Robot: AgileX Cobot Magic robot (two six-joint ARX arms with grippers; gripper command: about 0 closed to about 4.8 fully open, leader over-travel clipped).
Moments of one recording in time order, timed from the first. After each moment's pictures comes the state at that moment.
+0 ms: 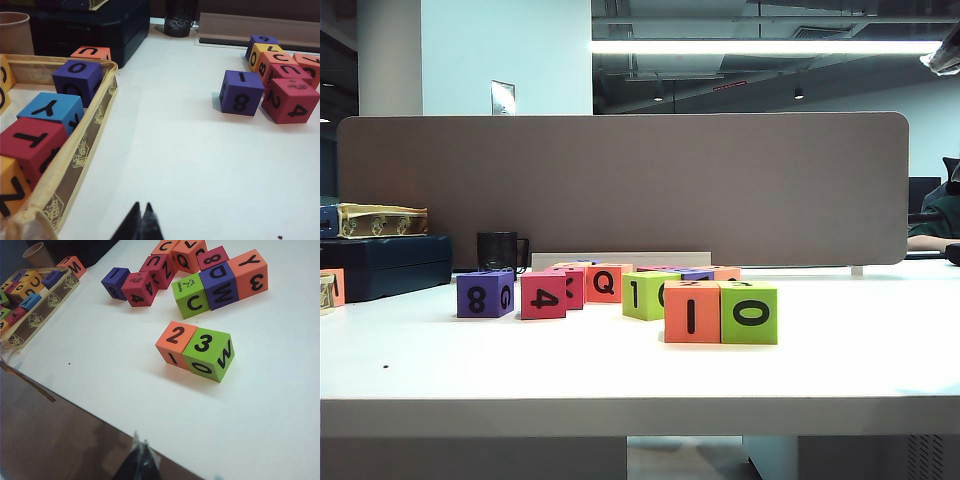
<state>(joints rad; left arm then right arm) 0.01 0.00 0.01 -0.18 -0.03 -0.04 0.13 0.63 0.62 -0.51 -0.55 0.13</state>
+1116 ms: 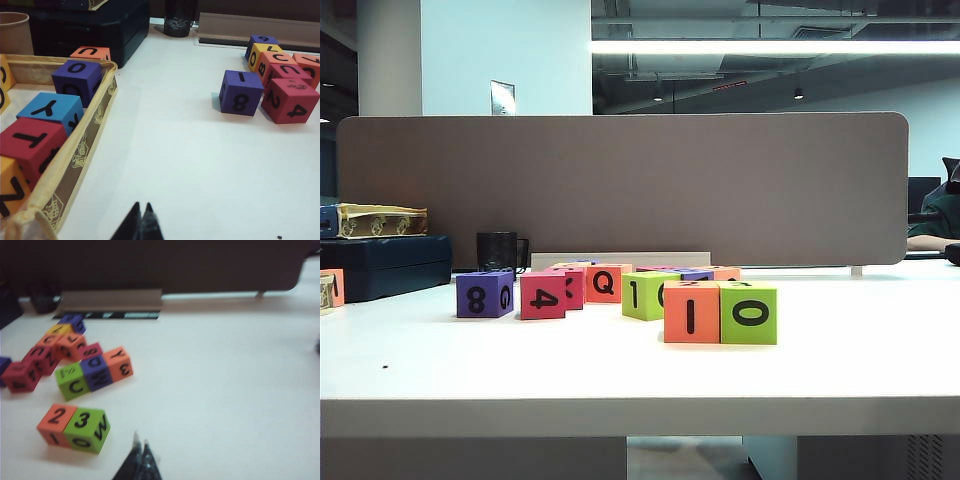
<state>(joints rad) 0.01 0.00 0.01 -0.18 -0.03 -0.04 0.04 0.35 0.62 -0.48 -0.15 0.07</state>
